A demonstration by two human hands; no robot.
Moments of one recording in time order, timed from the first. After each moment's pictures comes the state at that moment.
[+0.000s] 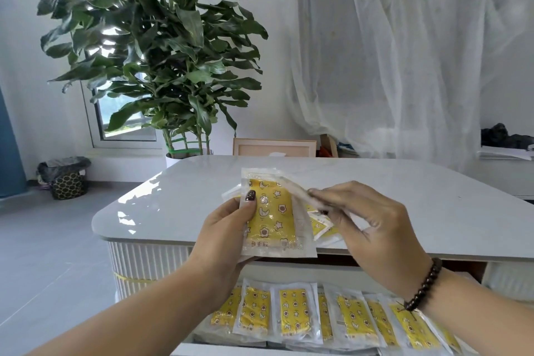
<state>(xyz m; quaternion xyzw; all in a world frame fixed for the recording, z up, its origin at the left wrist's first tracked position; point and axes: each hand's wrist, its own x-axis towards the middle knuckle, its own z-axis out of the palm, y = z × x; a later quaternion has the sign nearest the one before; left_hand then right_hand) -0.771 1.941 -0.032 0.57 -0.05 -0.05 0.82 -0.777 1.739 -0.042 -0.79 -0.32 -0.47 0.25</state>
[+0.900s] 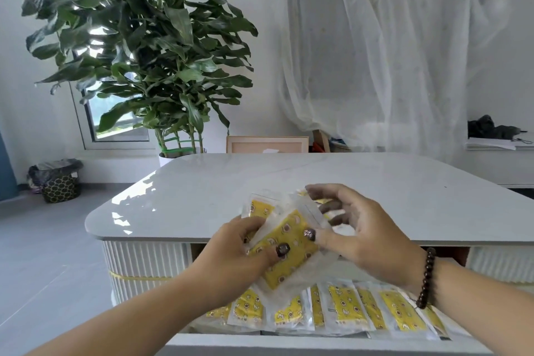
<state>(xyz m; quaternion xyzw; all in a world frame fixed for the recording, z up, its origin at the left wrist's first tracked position) -0.774 1.946 -0.056 0.80 -0.23 -0.01 0.55 -0.800 1.734 -0.044 -0.83 -0.18 -0.19 0.49</state>
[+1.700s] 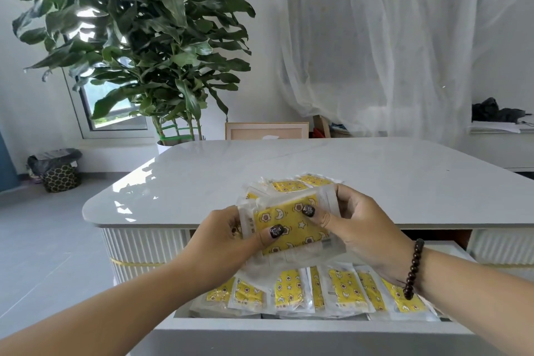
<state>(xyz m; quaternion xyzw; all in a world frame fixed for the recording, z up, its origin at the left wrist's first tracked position) -0.762 1.951 -0.066 0.78 -0.21 -0.03 0.58 -0.795 1.743 -0.057 -0.76 -0.09 -0.11 0.64</state>
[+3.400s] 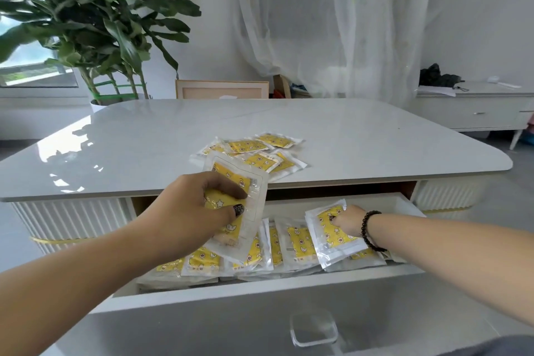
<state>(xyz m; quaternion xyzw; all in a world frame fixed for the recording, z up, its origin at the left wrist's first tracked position) -0.748 1.927 -0.079 0.89 -0.21 -0.03 0.41 -0.720 1.626 -0.175 -0.94 0.25 0.13 0.17</state>
